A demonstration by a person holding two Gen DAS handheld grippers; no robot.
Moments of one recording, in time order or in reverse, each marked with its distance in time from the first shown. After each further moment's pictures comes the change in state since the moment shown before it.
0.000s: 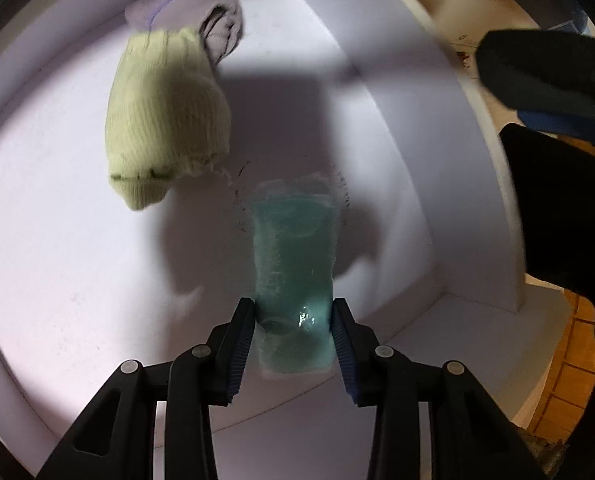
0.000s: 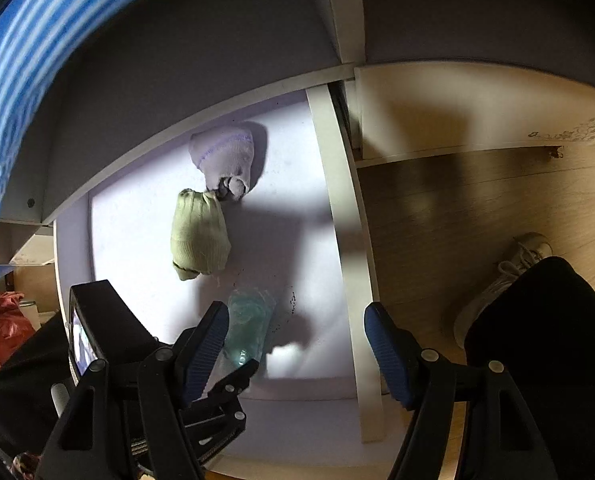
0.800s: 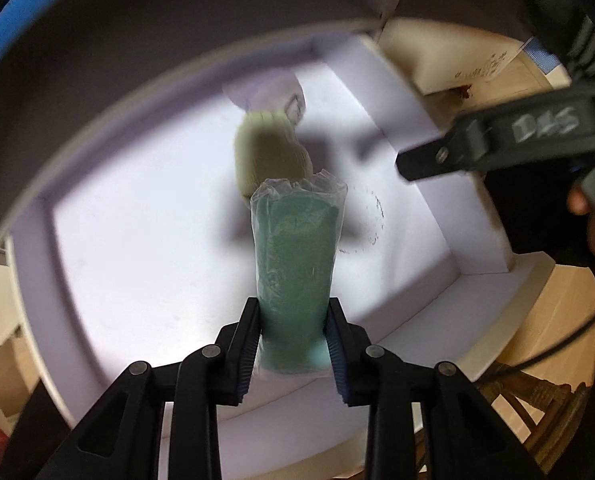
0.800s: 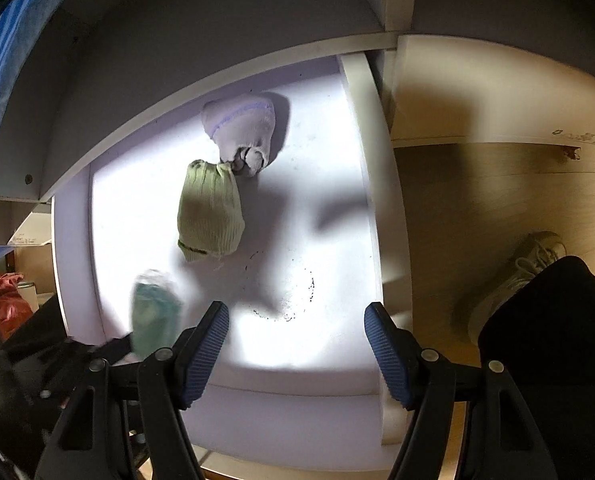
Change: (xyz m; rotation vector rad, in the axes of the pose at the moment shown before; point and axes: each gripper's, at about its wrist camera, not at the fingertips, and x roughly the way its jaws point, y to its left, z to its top) left arm -0.090 0.001 -0.066 0.063 -0.209 0.172; right arm 0.017 0.015 -0.005 -0.040 0.064 0.011
